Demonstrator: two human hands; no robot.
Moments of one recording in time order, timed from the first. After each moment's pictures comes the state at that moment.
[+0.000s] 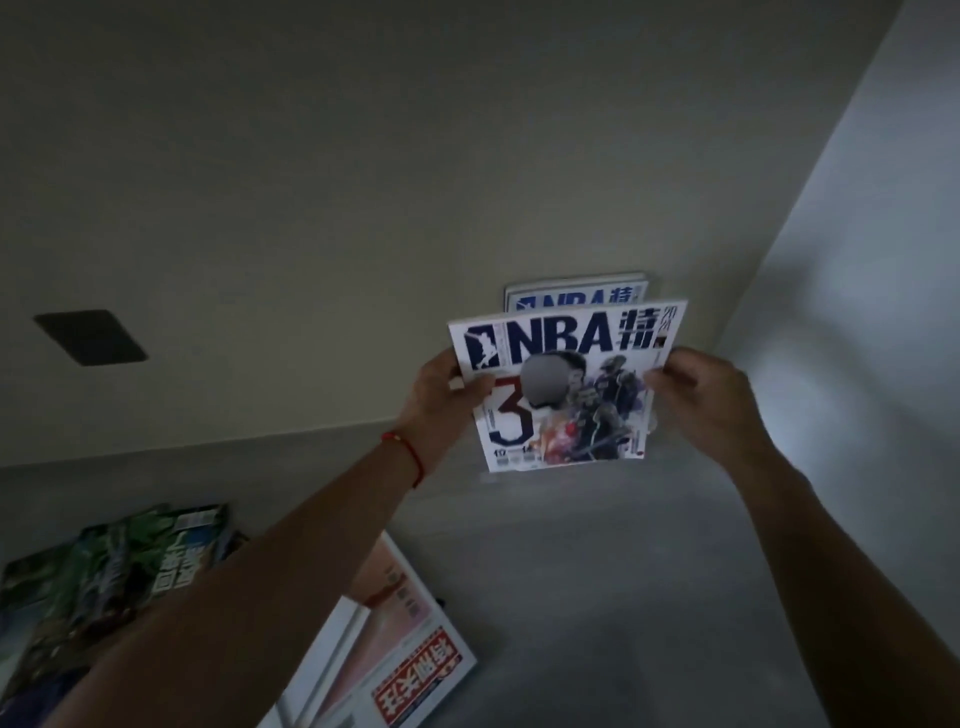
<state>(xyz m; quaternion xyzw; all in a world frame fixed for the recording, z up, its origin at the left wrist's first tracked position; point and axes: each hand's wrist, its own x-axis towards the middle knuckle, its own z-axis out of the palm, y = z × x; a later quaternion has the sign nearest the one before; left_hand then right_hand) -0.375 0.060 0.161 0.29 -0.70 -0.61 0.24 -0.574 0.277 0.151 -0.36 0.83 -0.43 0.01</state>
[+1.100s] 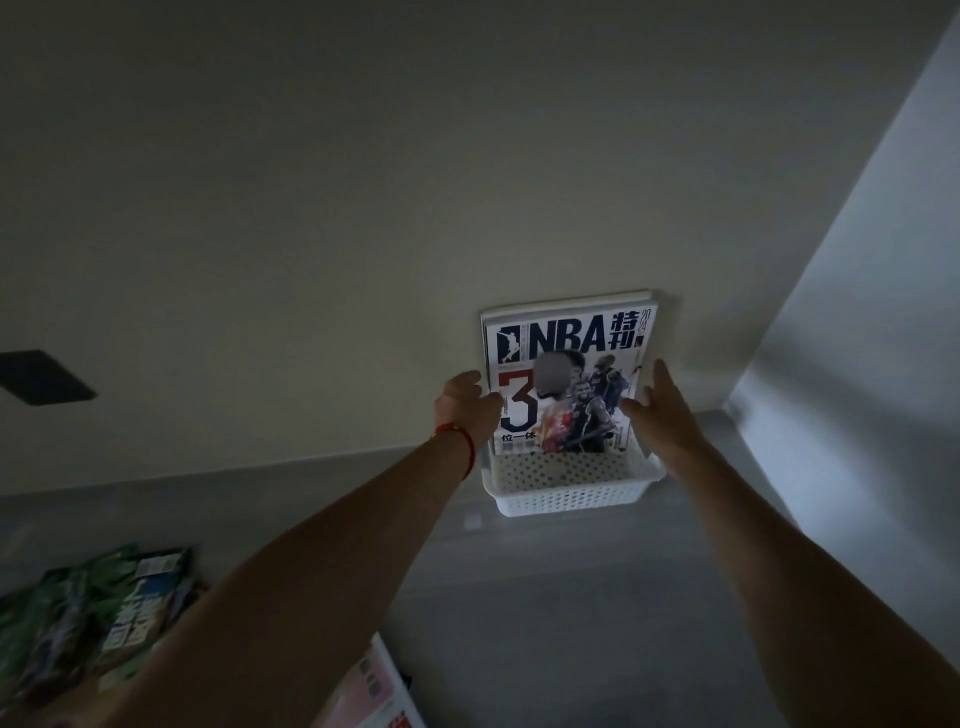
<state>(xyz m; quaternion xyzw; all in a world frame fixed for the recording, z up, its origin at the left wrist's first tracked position) -0.516 0.020 0.092 0.49 -0.70 -0.50 0.16 -0.690 0.192 0.054 -0.21 0.80 -0.50 0.25</state>
